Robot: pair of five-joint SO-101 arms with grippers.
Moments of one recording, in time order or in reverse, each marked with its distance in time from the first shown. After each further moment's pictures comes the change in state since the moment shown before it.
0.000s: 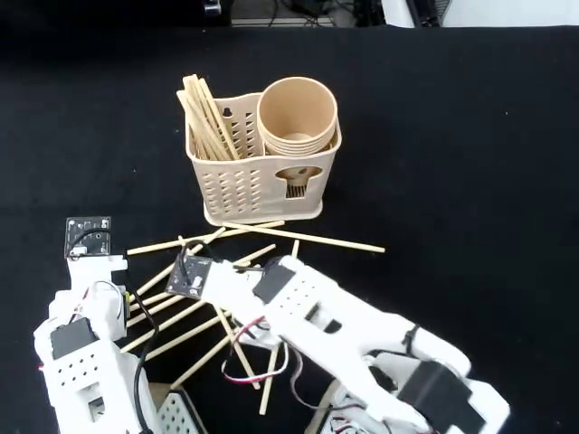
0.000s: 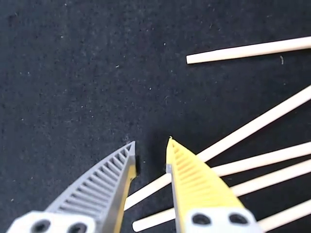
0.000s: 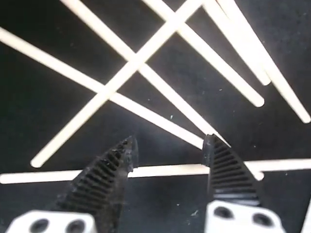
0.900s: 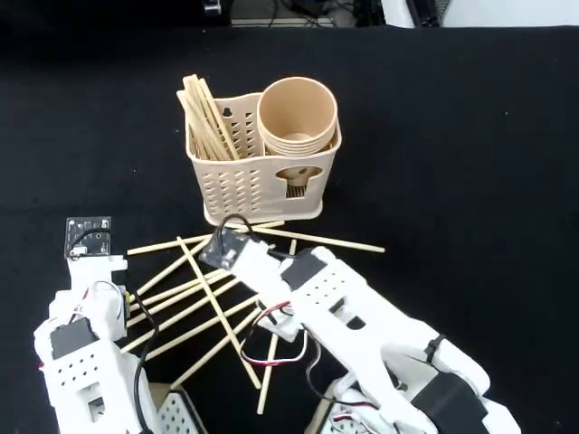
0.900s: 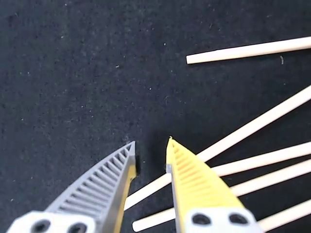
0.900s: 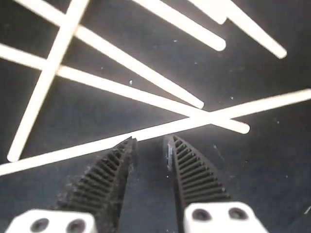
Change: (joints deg) left arm 0.0 0.0 0.0 0.0 0.0; right arm 9.6 -6.3 4.1 2.7 -7.1
